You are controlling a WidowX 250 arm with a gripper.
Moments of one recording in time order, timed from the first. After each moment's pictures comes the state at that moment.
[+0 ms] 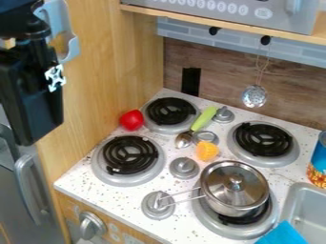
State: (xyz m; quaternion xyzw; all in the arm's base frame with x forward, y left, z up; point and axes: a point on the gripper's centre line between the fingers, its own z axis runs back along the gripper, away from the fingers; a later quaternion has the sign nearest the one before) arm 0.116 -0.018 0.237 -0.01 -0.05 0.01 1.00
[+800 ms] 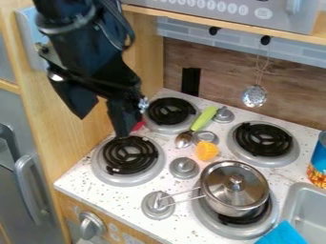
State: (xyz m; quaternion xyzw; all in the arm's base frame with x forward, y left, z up) arm 0.207 -0.025 0.185 0.01 -0.20 -0.03 0.98
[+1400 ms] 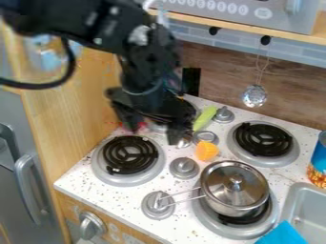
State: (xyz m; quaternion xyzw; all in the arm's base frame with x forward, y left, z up) arm 0.289 -0.015 0.127 0.03 -0.27 0.08 0.96
